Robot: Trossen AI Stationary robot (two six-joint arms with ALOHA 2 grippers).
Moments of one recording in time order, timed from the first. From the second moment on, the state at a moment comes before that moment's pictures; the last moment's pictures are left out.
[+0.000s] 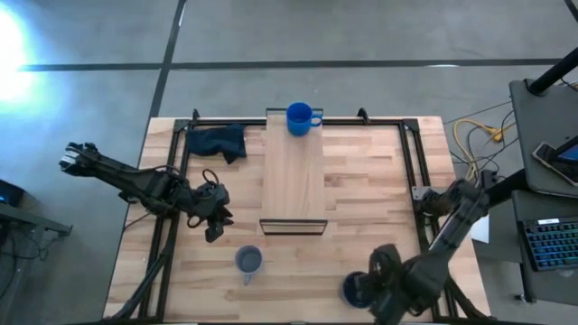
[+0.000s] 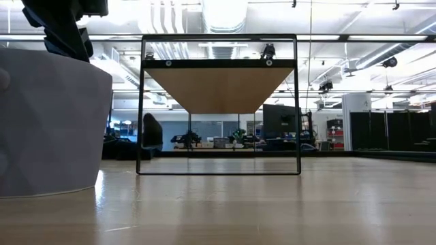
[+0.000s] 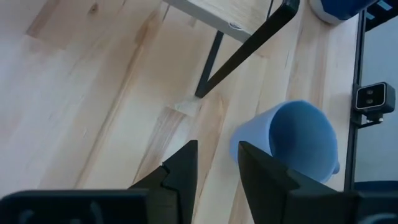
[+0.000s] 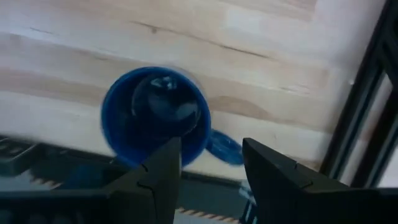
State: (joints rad) left arm -0.33 0.95 0.81 -0.74 -0.11 -0.71; right arm 0.87 1.84 1.81 -1.55 0.06 2.23
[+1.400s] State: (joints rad) left arm -0.33 0.95 0.81 -0.73 -0.11 -0.79; right arm 0.87 1.89 1.42 -1.11 0.02 2.15
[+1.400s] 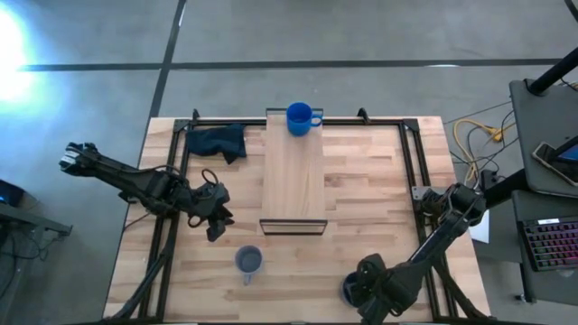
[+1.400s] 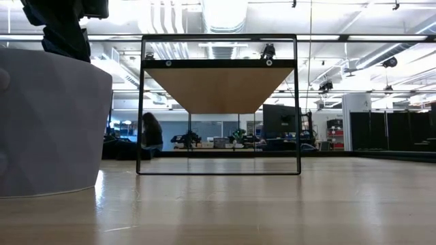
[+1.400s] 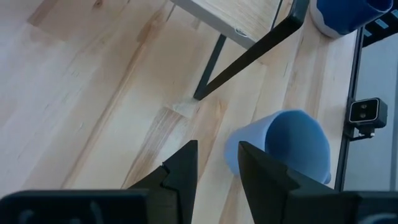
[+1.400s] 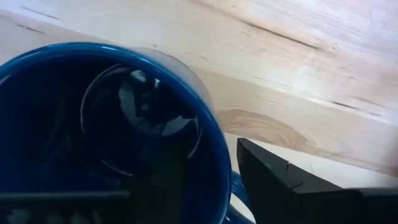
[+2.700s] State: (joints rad) left arm -0.33 0.98 0.80 -0.71 -0.14 -0.82; right arm 0.68 1.67 1.77 -1.50 0.18 1.80
